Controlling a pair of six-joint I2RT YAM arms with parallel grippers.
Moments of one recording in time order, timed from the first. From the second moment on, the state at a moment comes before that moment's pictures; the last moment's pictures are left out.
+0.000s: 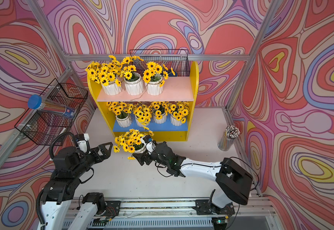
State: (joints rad) left arm -0.02 0.51 0.83 -0.75 0.21 -0.50; right arm 1.00 1.58 0.82 0.52 -0.04 0.17
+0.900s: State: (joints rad) left arm -0.02 0.51 0.80 -0.88 0.13 -0.53; right arm 1.02 2.28 1.17 0.94 0.02 0.21
